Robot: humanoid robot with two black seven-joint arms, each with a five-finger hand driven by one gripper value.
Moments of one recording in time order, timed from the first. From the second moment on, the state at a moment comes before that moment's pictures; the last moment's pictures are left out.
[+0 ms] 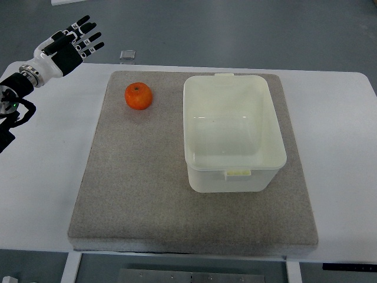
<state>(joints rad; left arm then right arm) -1.01 0.38 -0.53 -0.31 -0.30 -0.61 0.03 0.03 0.00 -0.07 0.19 0.02 -0.09 0.16</state>
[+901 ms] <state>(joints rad) -1.05 0.41 -0.44 -0.29 -0.10 -0.61 0.02 0.03 0.00 -0.07 0.19 0.02 -0.09 0.16</state>
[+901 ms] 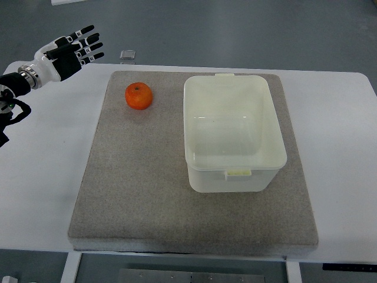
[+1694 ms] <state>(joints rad) -1.12 0.44 -0.38 -0.53 0.90 -0.42 -0.23 0.03 0.00 -0.07 0.19 0.02 -0.09 0.16</state>
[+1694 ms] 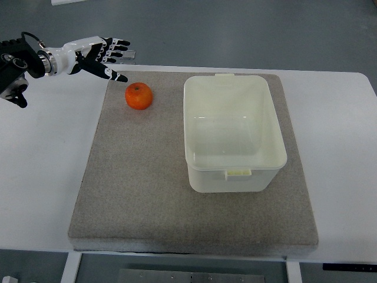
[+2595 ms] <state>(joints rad) -1.12 0.33 -0.28 -0.56 1.48 -0.18 -0.23 0.03 0.00 -0.07 0.19 0.02 -0.09 0.16</state>
